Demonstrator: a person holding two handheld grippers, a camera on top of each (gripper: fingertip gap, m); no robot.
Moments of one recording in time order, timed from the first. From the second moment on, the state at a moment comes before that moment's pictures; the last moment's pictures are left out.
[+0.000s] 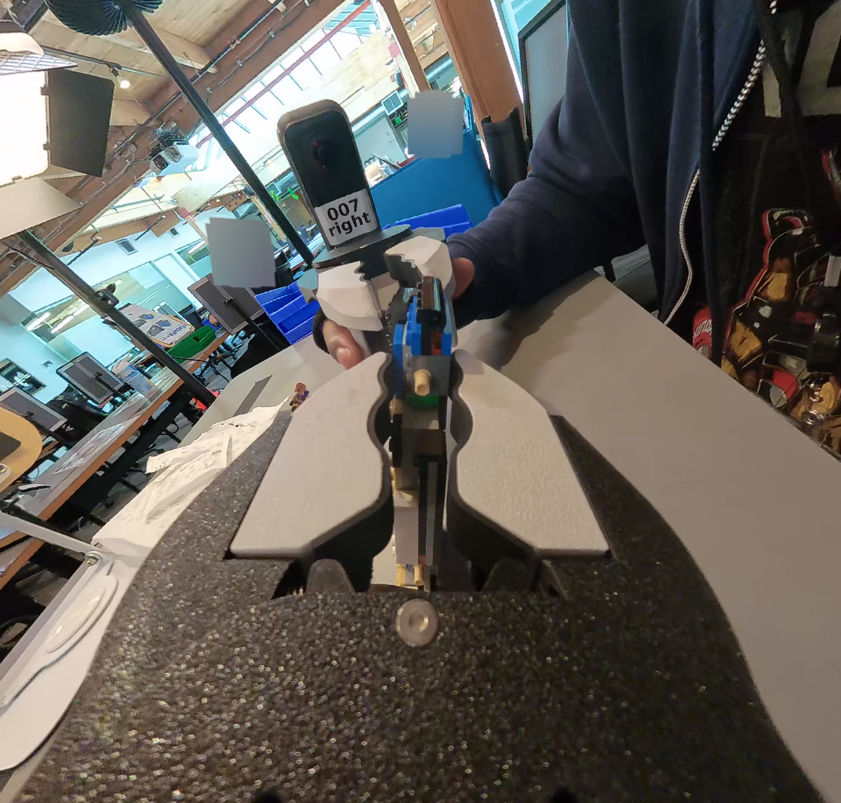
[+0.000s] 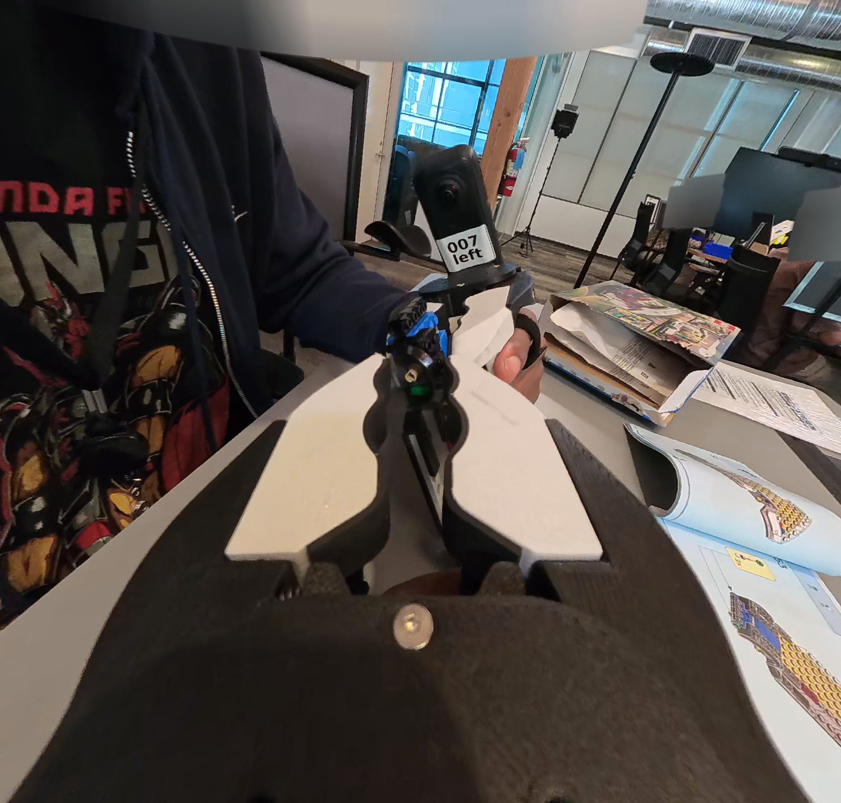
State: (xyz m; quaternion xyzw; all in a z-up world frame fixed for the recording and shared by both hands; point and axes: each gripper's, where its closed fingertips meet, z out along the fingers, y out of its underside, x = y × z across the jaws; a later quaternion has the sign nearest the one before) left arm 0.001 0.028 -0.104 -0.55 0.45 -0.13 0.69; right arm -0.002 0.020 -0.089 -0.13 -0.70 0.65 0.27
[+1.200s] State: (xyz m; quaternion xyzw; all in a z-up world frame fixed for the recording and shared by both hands) left arm 0.004 0.042 -0.112 -0.56 0.46 0.00 0.68; right arm 0.002 0.021 -0.102 -0.12 -0.76 0.56 0.31
